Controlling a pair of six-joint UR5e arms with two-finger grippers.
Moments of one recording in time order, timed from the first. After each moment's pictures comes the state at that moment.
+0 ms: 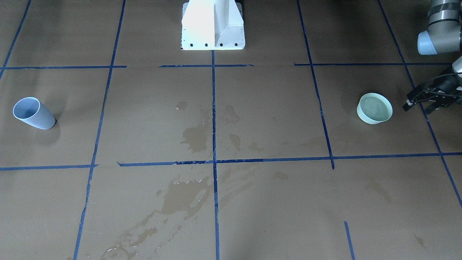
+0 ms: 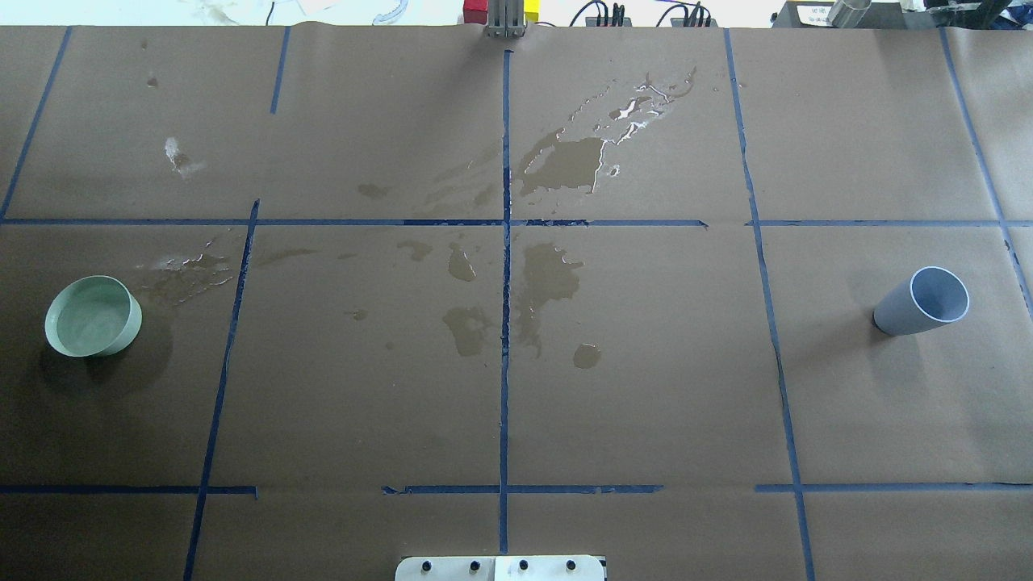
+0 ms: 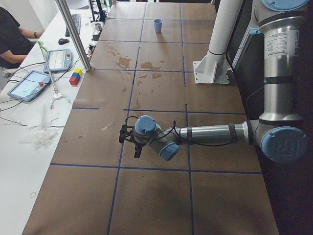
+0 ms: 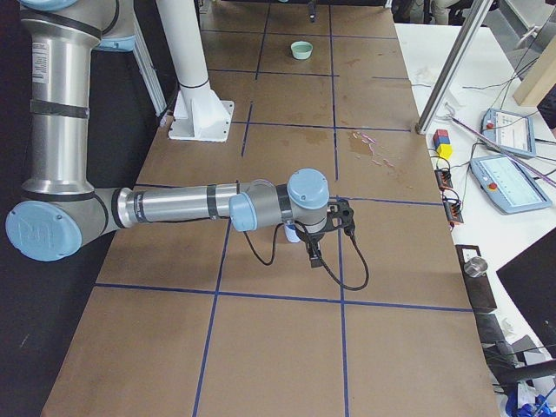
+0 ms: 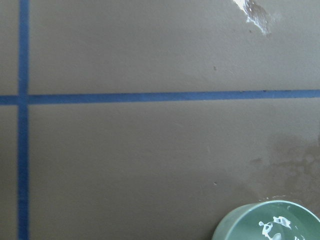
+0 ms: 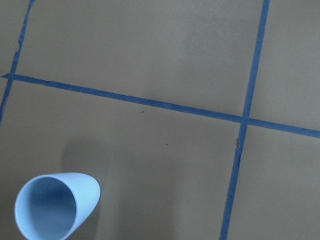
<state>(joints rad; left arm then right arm) -1.36 -1.47 -1.52 -2.29 -2.38 -0.44 1.50 -1.68 1.79 -1.43 2.43 0.04</state>
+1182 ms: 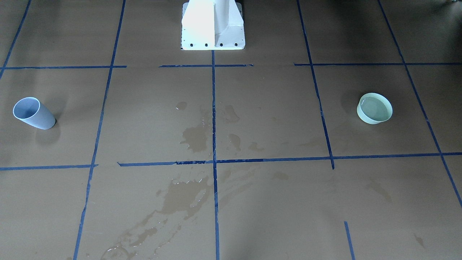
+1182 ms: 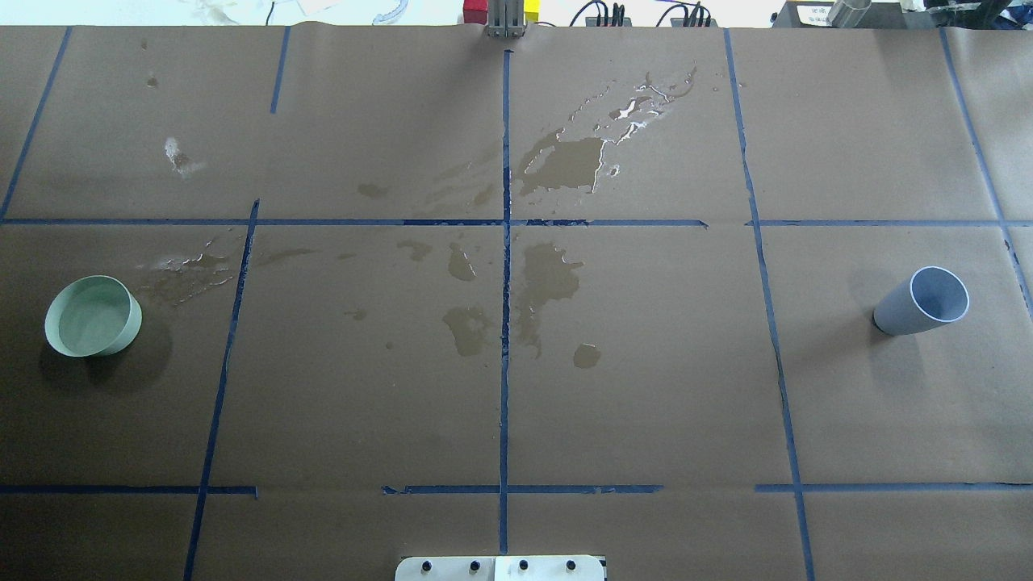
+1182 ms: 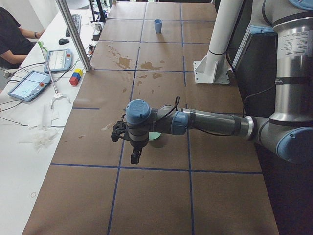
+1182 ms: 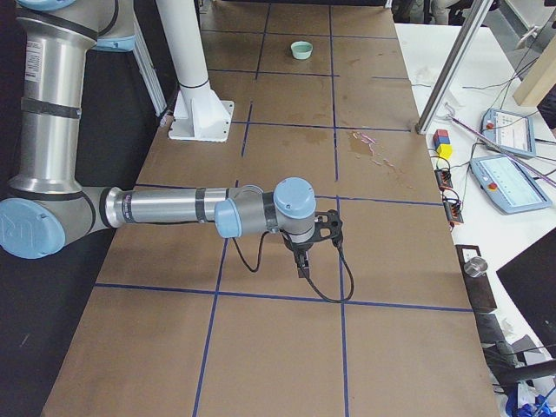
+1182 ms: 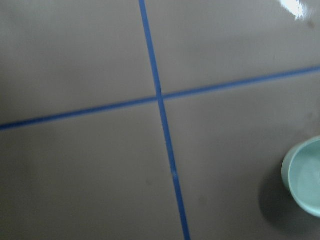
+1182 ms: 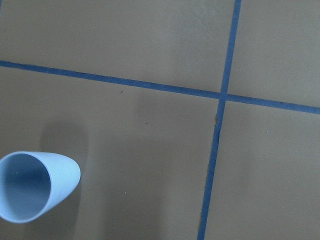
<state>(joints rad) -1.60 -1.48 -1.79 -1.43 -2.35 0.22 1.52 -1.75 1.82 -1.42 2.39 0.03</state>
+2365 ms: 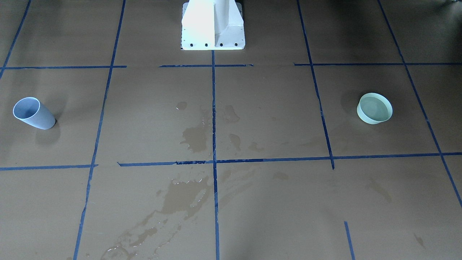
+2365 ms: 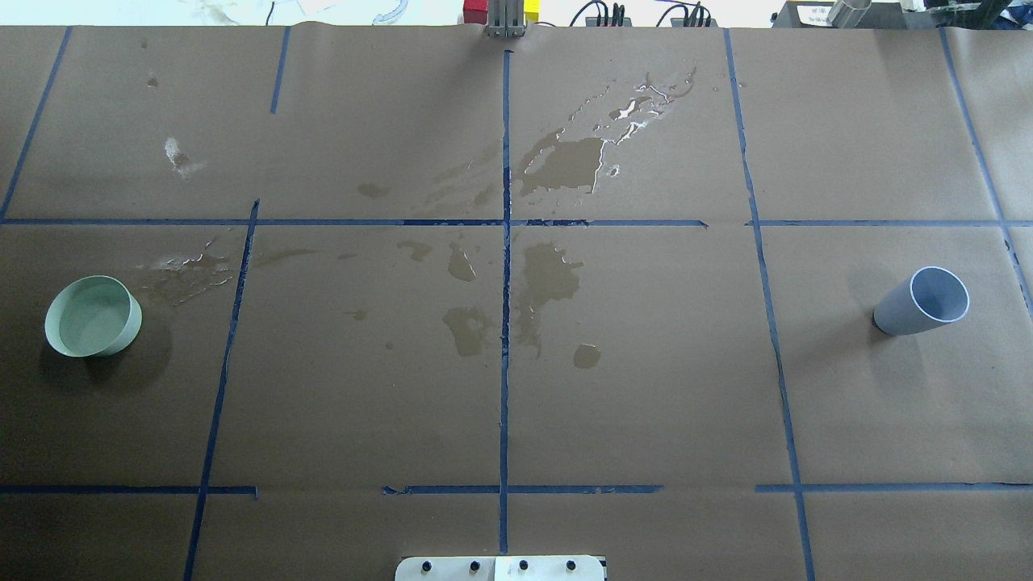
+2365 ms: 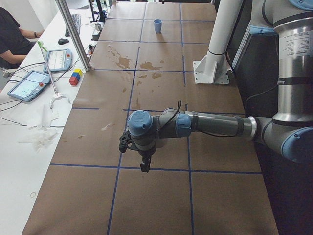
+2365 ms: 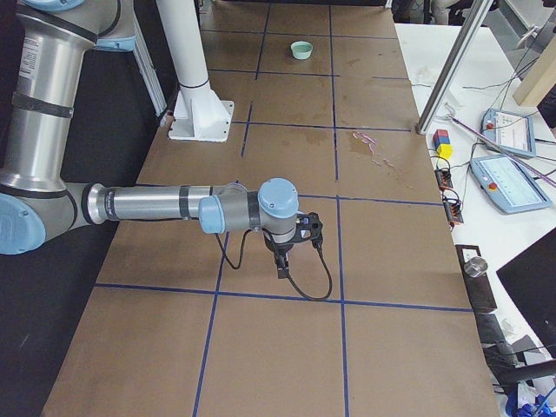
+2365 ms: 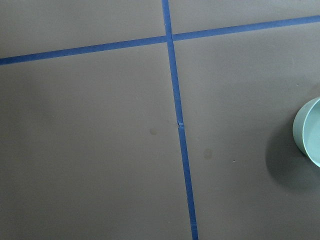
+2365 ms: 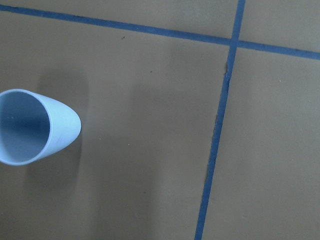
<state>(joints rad) -1.60 -1.45 -1.78 -1.39 -2.37 0.23 1.47 -1.85 1.89 -1.49 2.39 0.00</state>
